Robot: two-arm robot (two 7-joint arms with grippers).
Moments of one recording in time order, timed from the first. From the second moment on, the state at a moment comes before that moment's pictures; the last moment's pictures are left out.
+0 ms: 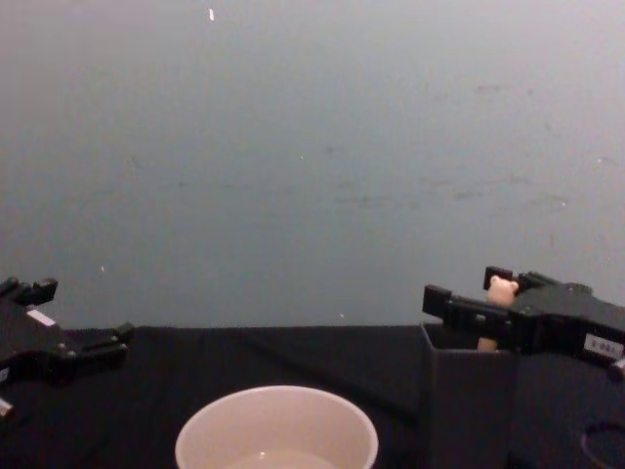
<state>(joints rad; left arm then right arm) -0.20 0.60 0.45 -1.41 -0.25 -0.12 0.03 0.24 0.40 -0.38 -1.41 0.48 -0.05 0.48</state>
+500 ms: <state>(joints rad) -0.20 0.60 0.45 -1.41 -0.25 -0.12 0.03 0.25 0.37 -0.28 -1.45 0.50 -0.14 0.41</state>
